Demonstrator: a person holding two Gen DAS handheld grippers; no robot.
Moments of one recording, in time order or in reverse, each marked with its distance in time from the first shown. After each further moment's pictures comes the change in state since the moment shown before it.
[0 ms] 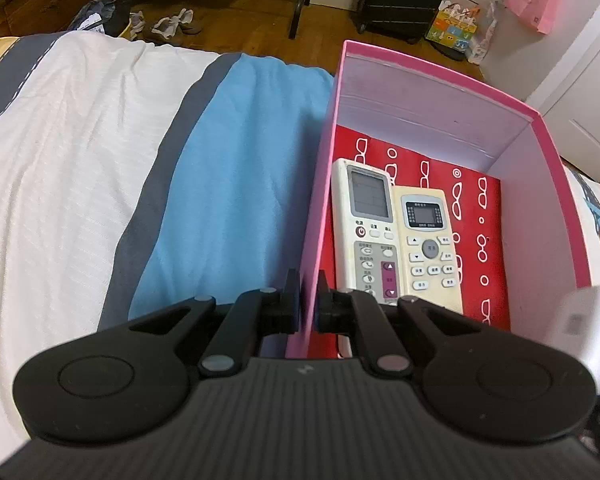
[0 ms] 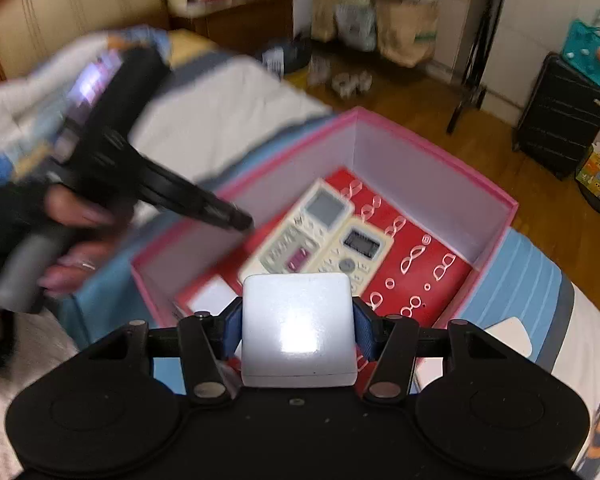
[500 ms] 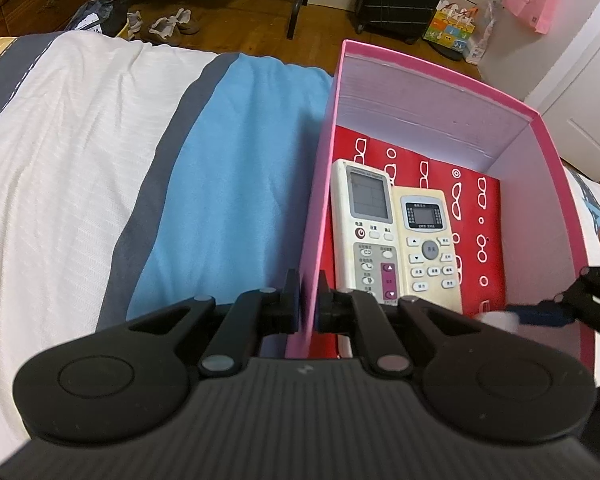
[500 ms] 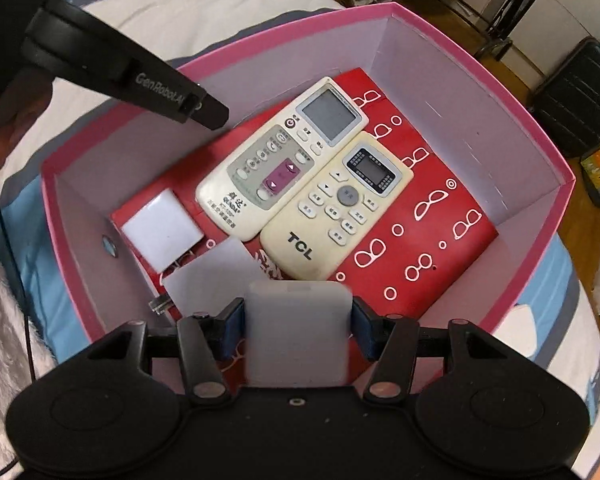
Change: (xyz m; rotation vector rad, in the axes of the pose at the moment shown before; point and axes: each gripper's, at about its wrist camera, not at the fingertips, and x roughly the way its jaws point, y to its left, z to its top) left arm 0.002 0.001 0.001 0.003 0.001 -0.009; right arm 0.071 0.008 0.003 -0.124 0.261 -0.074
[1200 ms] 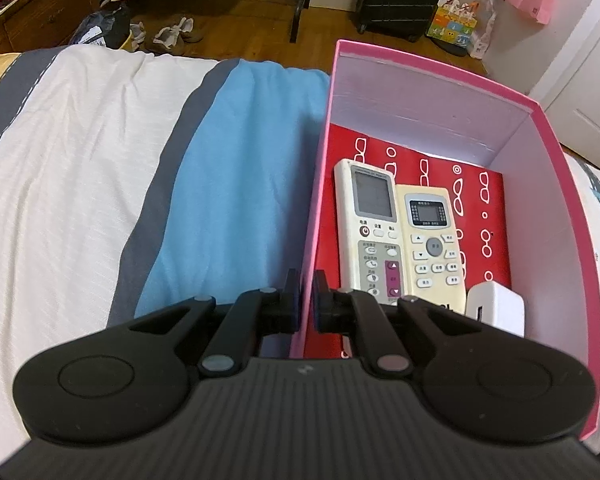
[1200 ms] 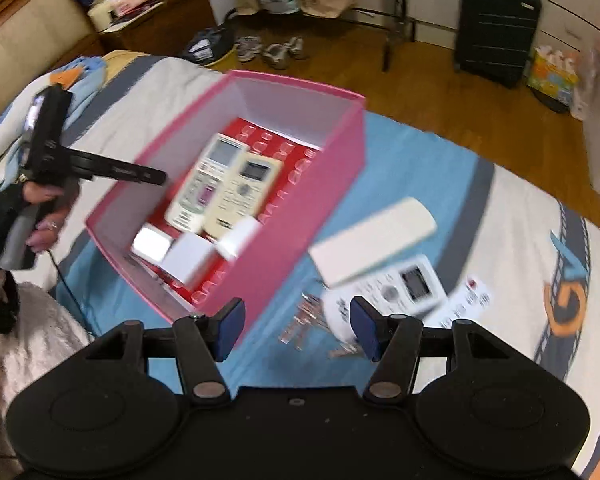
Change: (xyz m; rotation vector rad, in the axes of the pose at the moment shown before) left arm -0.002 -0.010 -0.003 0.036 -0.012 0.048; right arm -0.118 -0.103 -0.133 0.395 -0.187 0.110
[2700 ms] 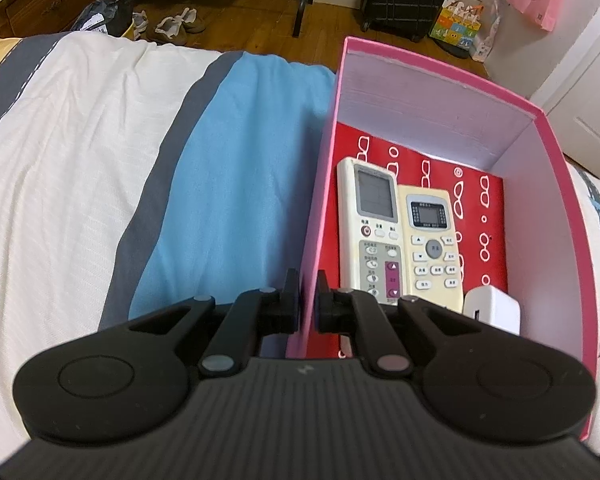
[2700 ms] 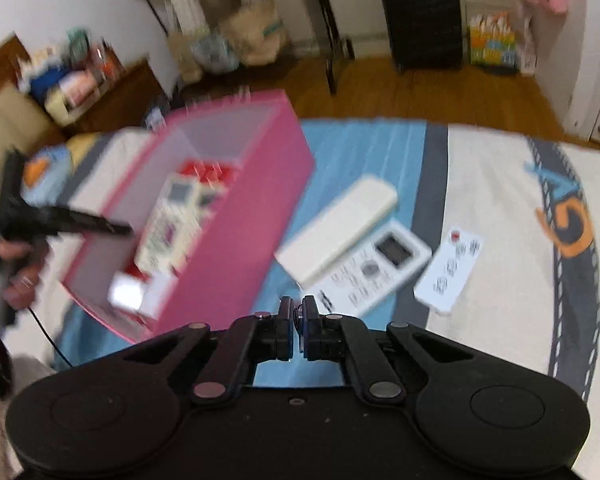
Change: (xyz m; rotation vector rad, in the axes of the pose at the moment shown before) left arm 0.004 0.005 0.001 -0.034 0.009 -0.020; right arm 0.009 -0.024 -0.048 0.261 -0.218 0.006
